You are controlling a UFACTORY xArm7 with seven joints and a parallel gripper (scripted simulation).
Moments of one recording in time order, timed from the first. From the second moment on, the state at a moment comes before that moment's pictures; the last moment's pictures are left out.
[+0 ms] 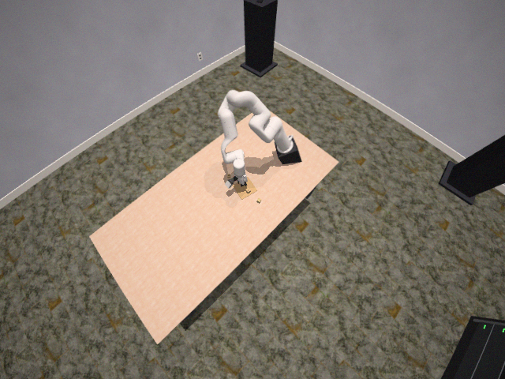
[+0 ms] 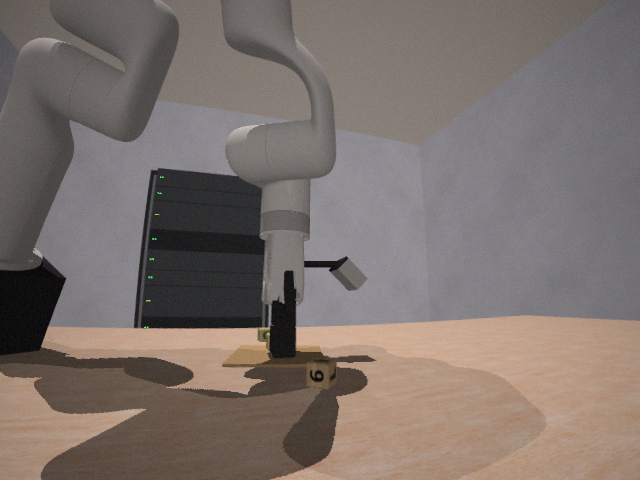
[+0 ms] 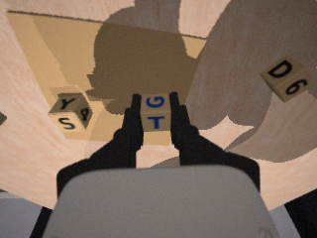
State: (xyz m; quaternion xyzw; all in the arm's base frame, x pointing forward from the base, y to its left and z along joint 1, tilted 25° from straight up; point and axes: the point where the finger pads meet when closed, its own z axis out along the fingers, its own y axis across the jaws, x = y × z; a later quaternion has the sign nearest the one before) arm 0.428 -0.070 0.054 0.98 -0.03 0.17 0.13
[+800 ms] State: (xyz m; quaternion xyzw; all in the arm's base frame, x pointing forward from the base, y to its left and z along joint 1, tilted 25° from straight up) arm 0.430 -0.071 0.050 0.98 -0.03 0.17 0.13
